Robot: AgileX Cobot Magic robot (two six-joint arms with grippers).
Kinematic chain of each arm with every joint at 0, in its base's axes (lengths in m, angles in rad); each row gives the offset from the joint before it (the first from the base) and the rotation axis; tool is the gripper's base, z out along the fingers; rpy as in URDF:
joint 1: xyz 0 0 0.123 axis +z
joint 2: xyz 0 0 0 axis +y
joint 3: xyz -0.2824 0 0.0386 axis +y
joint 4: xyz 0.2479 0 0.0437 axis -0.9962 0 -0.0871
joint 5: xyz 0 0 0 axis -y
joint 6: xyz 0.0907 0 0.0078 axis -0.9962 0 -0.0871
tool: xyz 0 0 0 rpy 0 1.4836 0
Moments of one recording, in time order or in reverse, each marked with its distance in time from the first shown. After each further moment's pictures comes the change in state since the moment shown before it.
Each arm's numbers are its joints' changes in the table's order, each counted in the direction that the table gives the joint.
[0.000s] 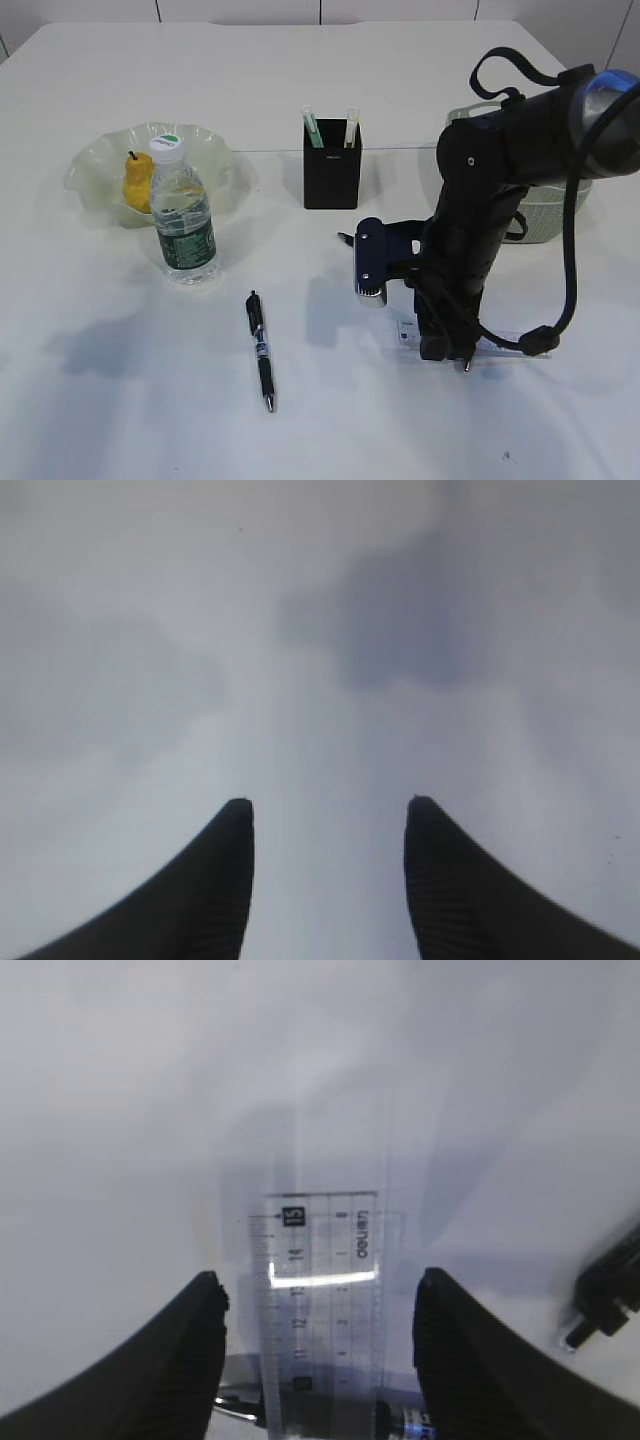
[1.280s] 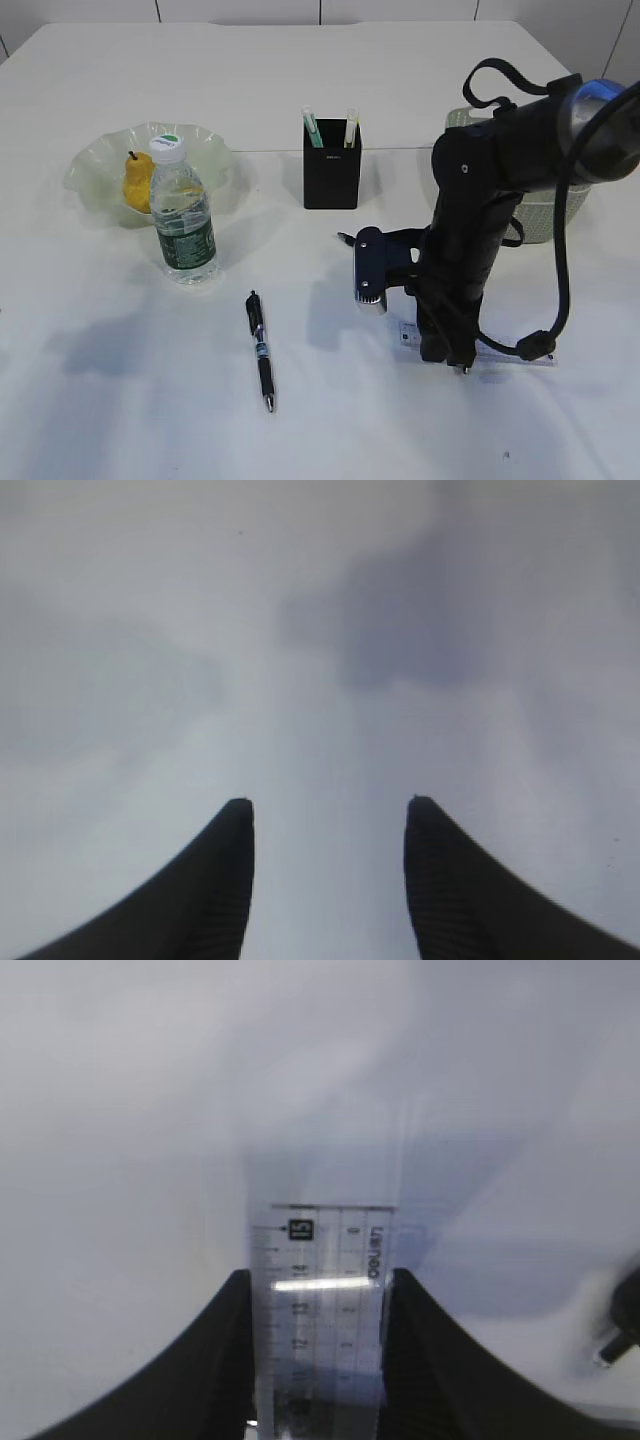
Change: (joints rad) left arm 0.000 0.000 0.000 0.000 0.004 0.000; right arm 0.000 0.025 -0.006 0.000 -0.014 0.002
